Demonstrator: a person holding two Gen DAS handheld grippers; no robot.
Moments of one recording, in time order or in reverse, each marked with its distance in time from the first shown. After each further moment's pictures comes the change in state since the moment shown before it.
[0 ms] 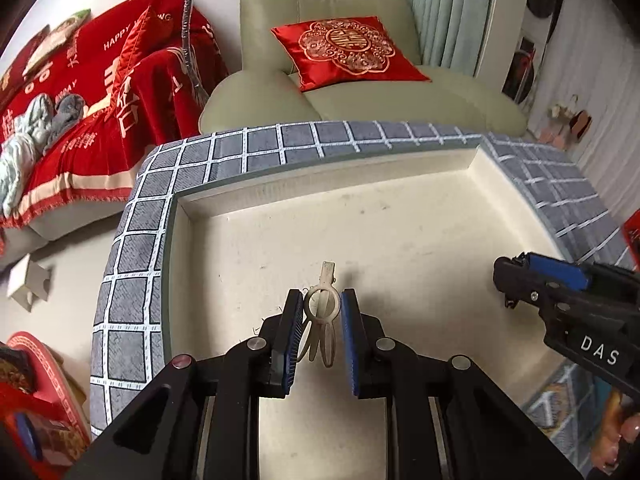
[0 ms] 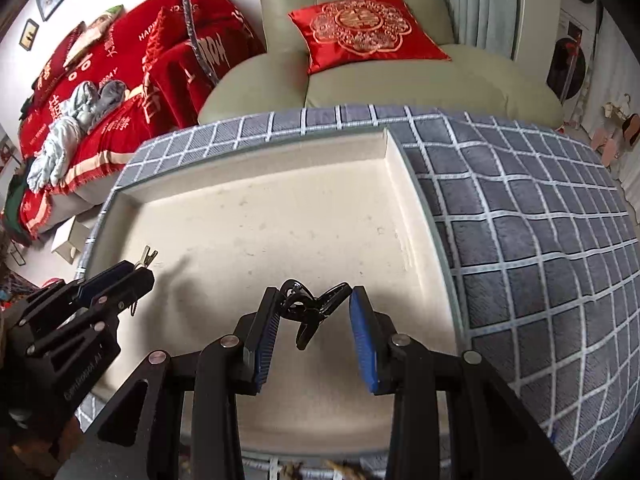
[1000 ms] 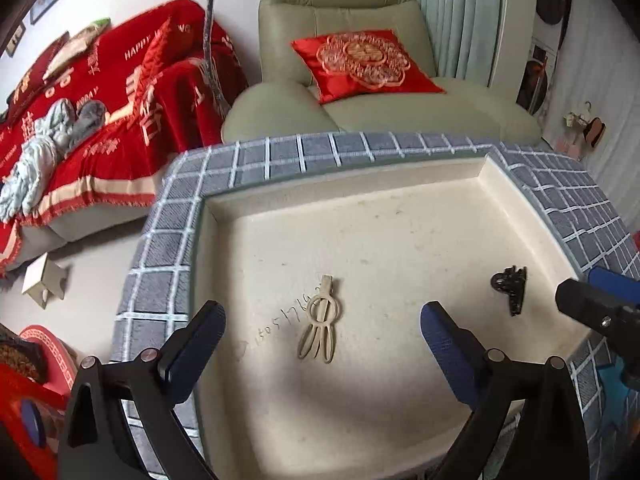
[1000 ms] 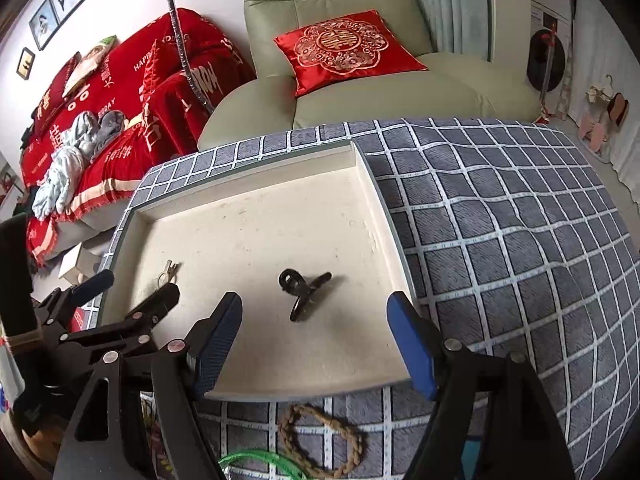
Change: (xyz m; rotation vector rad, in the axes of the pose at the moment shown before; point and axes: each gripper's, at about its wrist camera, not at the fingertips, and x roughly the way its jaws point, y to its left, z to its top) left arm -0.029 -0.002 -0.008 -0.020 -0.075 0.063; right arm -0.053 -0.015 -0.024 0.079 -0.084 0.021
